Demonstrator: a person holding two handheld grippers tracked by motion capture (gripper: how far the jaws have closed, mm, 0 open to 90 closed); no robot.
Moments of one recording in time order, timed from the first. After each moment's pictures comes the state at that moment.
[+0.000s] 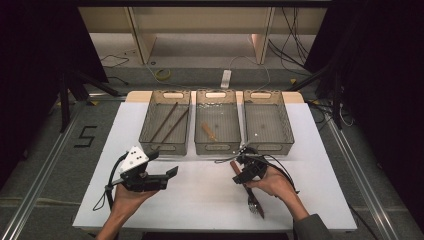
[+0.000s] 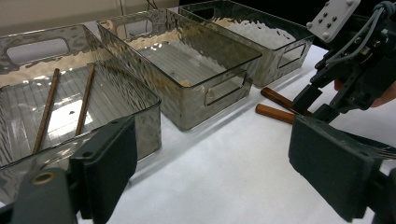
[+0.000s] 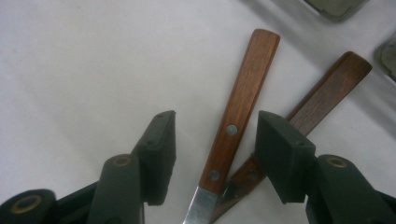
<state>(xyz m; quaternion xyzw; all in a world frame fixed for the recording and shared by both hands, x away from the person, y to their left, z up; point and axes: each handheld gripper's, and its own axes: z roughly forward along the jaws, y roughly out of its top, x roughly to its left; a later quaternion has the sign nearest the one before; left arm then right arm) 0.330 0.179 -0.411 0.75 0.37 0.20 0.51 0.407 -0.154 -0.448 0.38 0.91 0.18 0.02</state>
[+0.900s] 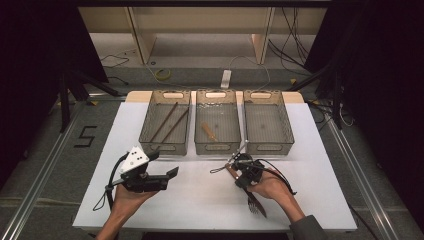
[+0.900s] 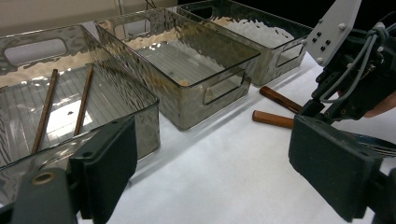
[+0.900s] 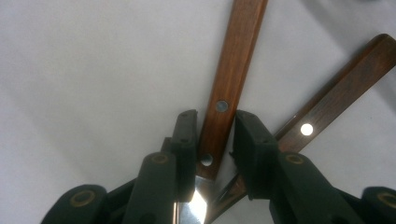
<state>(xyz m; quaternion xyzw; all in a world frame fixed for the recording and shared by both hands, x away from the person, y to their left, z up) 0.329 0.178 -0.411 0.75 0.37 0.20 0.51 0.398 -0.140 -0.458 0.36 0.92 0.12 0.05</state>
